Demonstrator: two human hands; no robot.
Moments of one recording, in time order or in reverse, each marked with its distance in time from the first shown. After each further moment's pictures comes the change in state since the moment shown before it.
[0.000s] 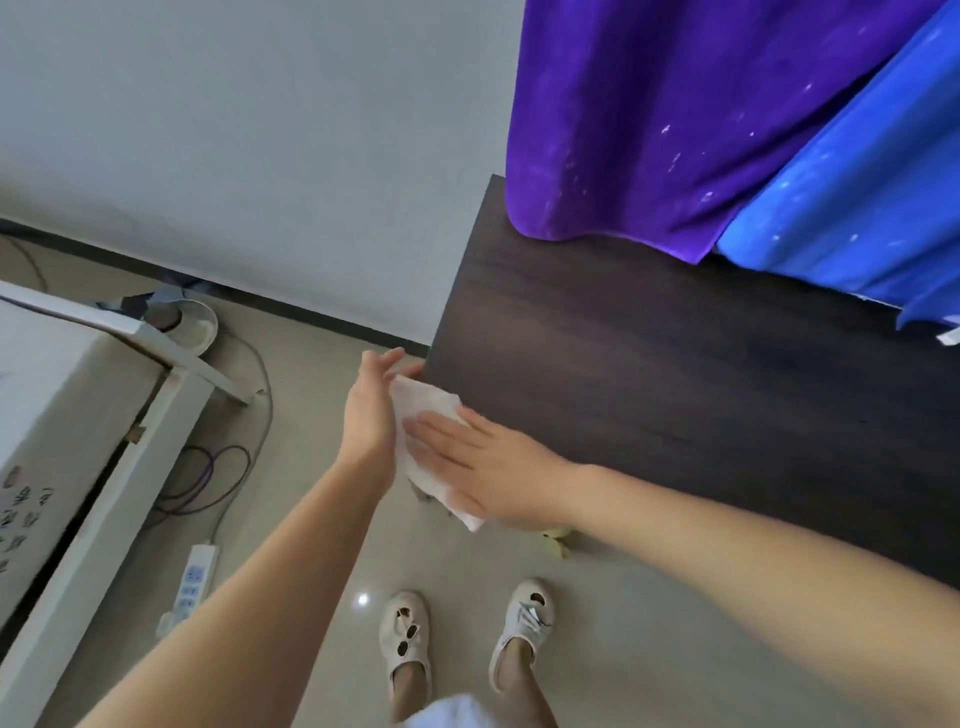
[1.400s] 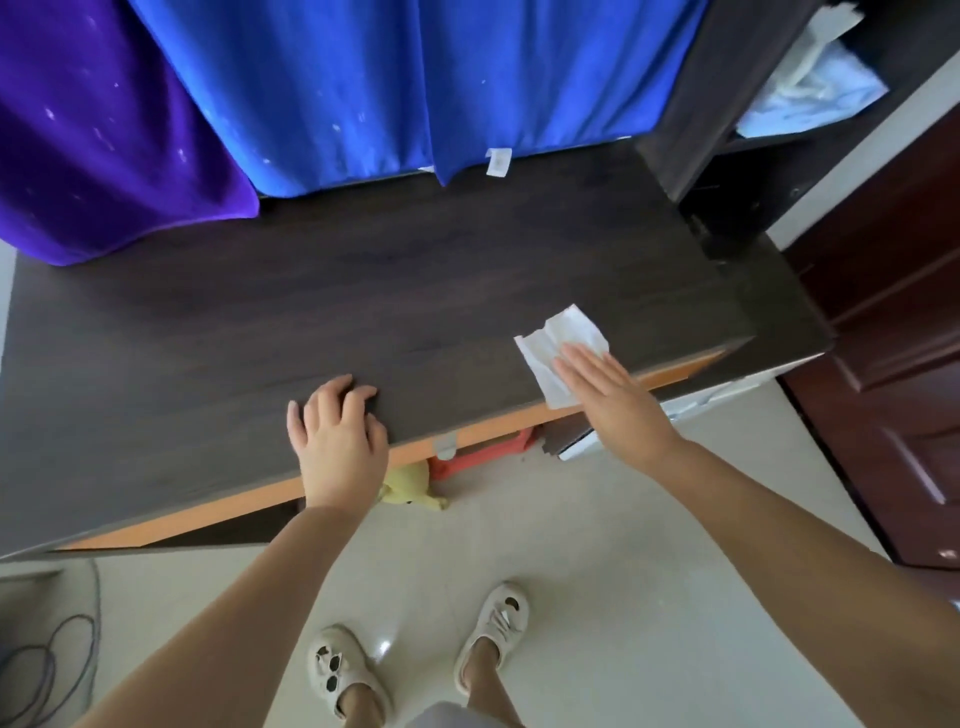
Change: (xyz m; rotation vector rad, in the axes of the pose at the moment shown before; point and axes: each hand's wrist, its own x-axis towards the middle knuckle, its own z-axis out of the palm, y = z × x) left_hand -0.144 -0.144 0.221 1.226 -0.213 1.027; right_hand -0.442 0.030 0.106 0.075 0.226 1.095
